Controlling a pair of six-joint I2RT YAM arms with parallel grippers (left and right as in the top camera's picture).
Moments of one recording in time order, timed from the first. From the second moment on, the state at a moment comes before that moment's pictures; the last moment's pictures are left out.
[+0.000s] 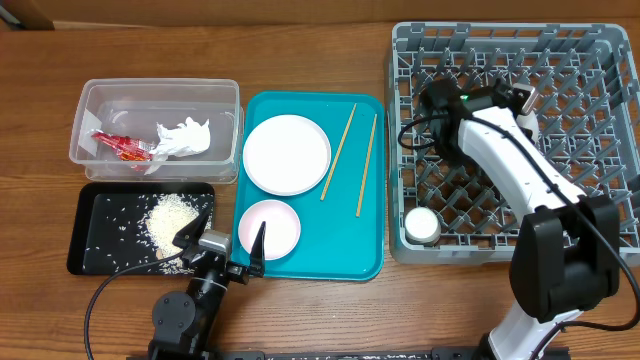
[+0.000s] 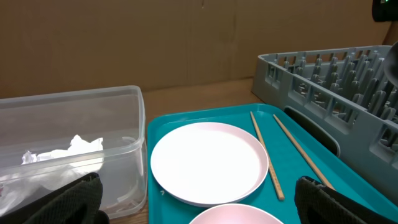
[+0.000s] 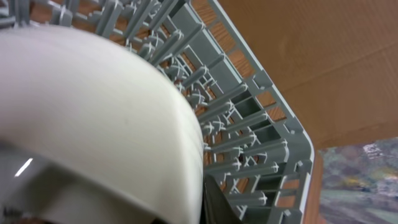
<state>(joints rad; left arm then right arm) -0.17 0.02 0.01 -0.06 0.12 0.00 0.26 1.88 1.46 -1.27 1.05 0.91</state>
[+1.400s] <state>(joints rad) -0.17 0.02 0.01 -0.06 0.12 0.00 0.87 1.96 1.37 -0.78 -0.18 0.88</state>
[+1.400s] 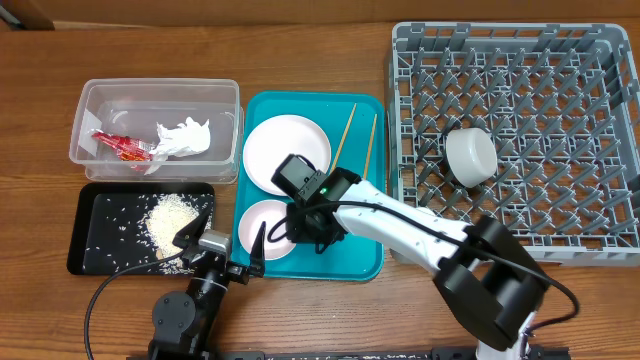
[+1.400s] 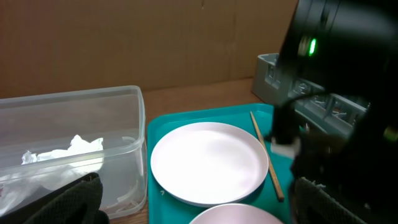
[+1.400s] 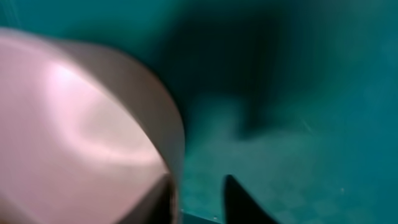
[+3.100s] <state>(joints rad) -0.17 0.02 0.01 -0.06 0.12 0.00 -0.06 1.81 1.41 -1.12 1.09 0.69</state>
